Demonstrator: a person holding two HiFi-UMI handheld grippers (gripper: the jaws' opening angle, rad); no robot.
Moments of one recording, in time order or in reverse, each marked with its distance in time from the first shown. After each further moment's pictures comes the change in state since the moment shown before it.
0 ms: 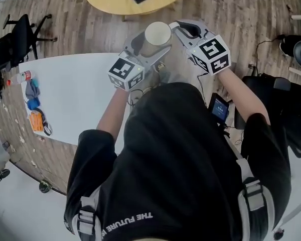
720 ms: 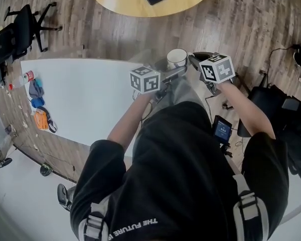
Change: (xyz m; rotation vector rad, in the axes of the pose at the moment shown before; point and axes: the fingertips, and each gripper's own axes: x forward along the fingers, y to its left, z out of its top) left arm 0.029 0.024 -0.171 -0.718 0.249 -0.054; right arm 0.048 0.014 -0.198 0.512 0.564 0.135
